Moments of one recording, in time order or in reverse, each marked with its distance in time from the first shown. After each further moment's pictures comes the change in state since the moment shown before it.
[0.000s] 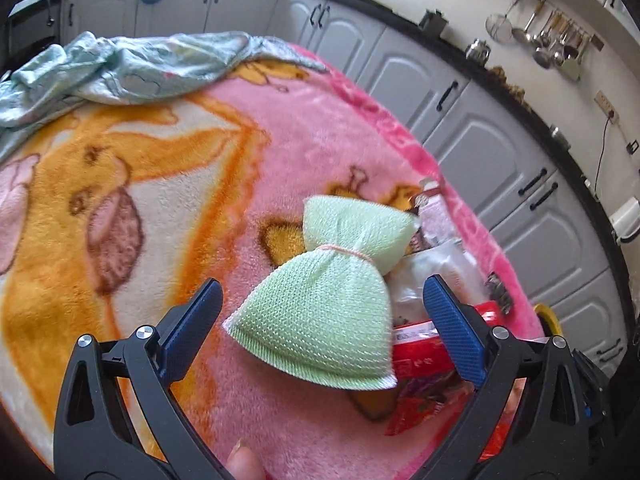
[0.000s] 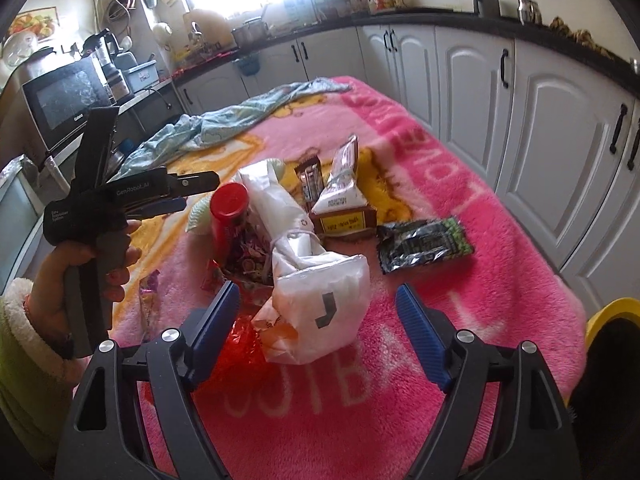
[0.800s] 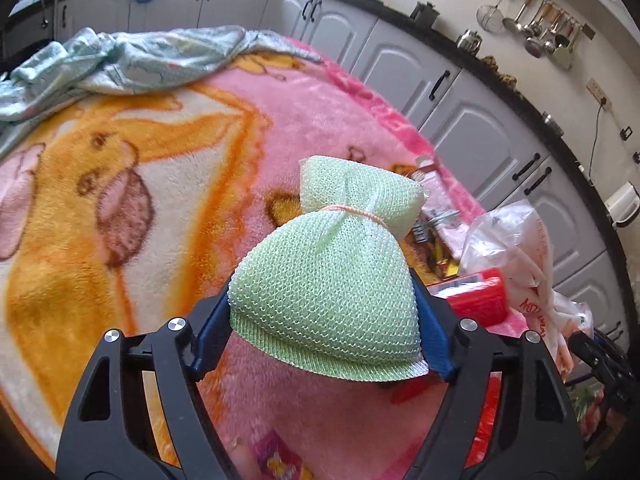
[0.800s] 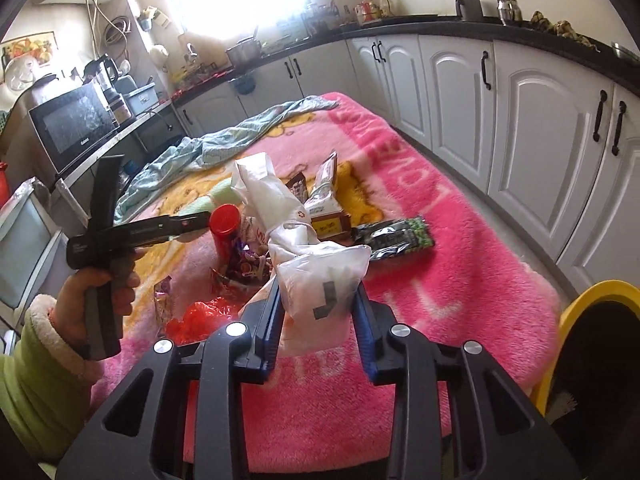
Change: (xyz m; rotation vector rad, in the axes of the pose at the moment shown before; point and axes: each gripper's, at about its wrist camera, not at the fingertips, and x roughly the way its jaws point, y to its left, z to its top) left arm -0.024 0.002 -0.018 0.029 -0.013 -0.020; right arm -0.051 -0.016 -0.008 0.048 -0.060 0.010
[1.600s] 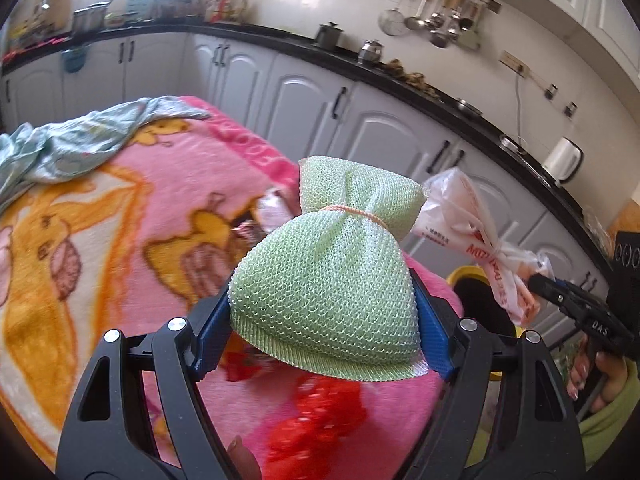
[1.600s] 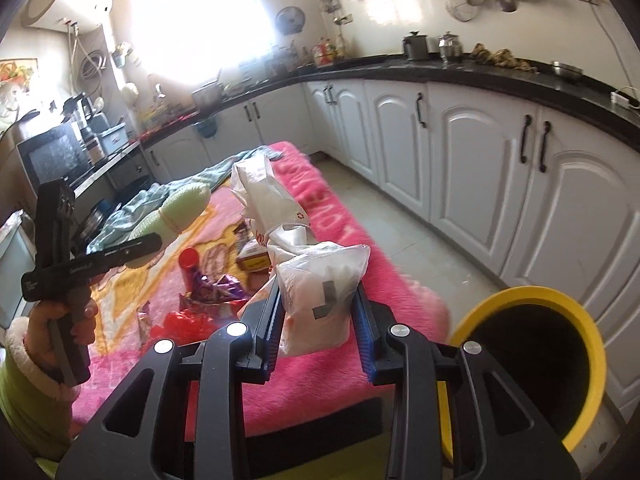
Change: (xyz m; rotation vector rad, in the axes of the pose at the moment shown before) left arm -0.052 -0.121 -0.015 0.219 -0.099 -0.164; right arm -0.101 -0.044 -0.006 0.052 -0.153 -0.154
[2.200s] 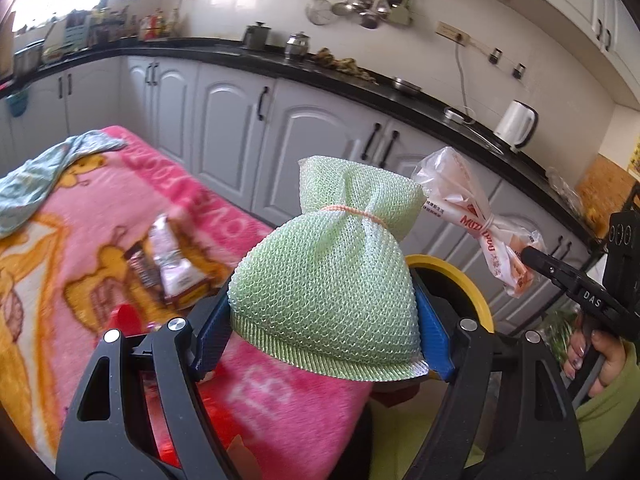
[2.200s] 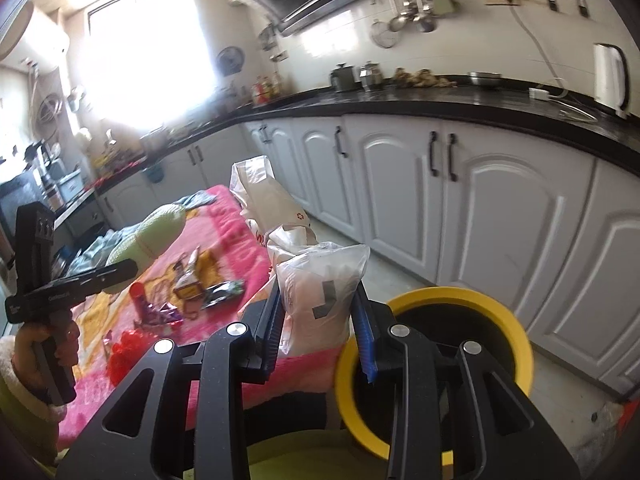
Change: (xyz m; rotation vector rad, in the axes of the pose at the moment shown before) left arm 0.027 -0.102 0.011 0.157 0.017 -0.127; right arm -0.083 -0.081 -0.020 0.116 -0.131 -0.178
